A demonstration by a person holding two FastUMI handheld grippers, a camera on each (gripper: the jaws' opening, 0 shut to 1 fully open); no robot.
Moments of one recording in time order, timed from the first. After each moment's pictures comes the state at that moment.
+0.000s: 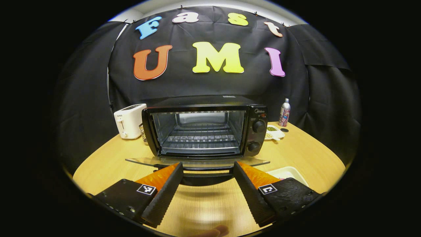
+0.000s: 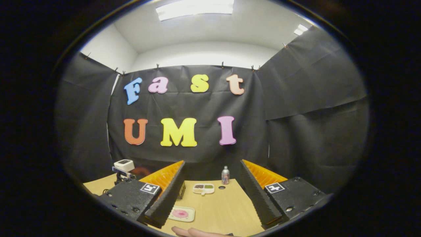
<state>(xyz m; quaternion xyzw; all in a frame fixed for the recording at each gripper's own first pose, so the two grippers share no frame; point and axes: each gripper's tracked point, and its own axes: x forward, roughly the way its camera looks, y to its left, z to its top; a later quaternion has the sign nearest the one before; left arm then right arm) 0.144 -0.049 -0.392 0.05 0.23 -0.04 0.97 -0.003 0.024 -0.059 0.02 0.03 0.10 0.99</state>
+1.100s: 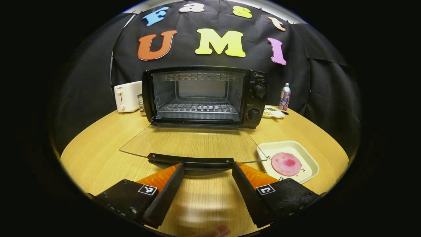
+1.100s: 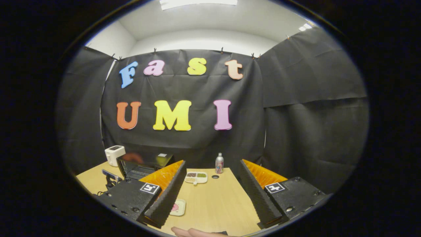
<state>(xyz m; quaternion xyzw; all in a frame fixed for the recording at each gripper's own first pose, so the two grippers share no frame) 0.103 -0.049 -0.470 0.02 0.28 -0.03 0.96 0.038 0.023 -0.133 -0.01 0.10 0.09 0.99</state>
